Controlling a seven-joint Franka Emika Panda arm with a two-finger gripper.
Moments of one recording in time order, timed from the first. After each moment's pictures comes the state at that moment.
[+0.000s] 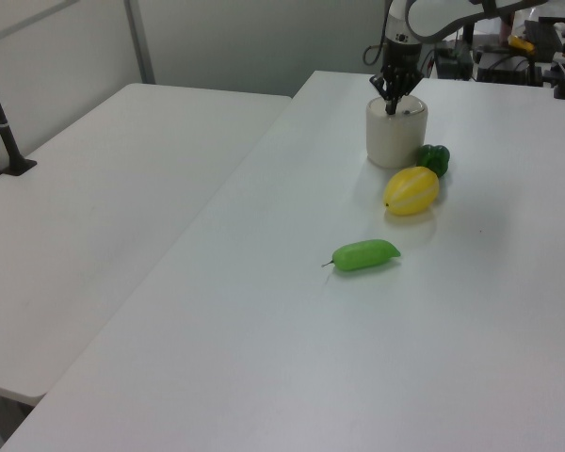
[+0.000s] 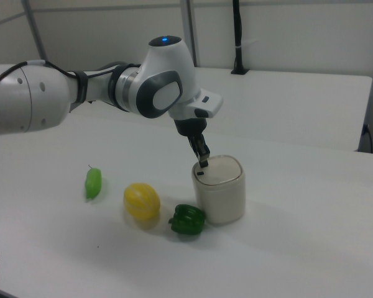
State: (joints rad) arm -0.09 0.42 -0.12 -1.50 0.01 2.09 0.48
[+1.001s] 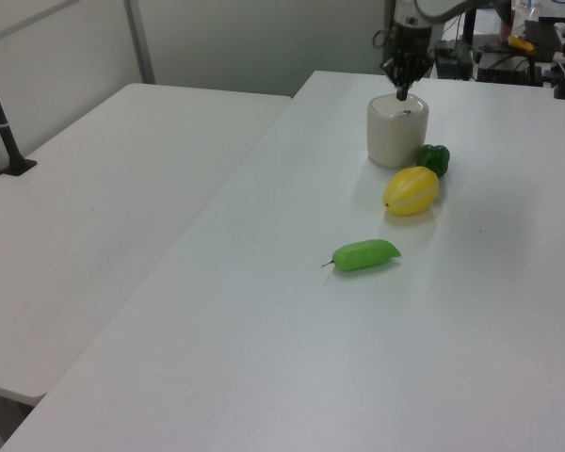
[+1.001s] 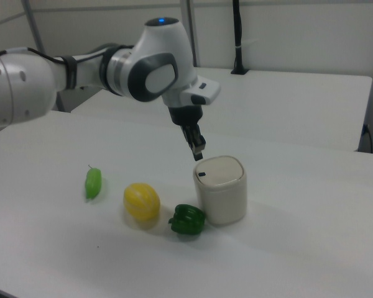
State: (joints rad) arm -0.10 0.35 -0.14 -1.49 0.01 1.97 0.44
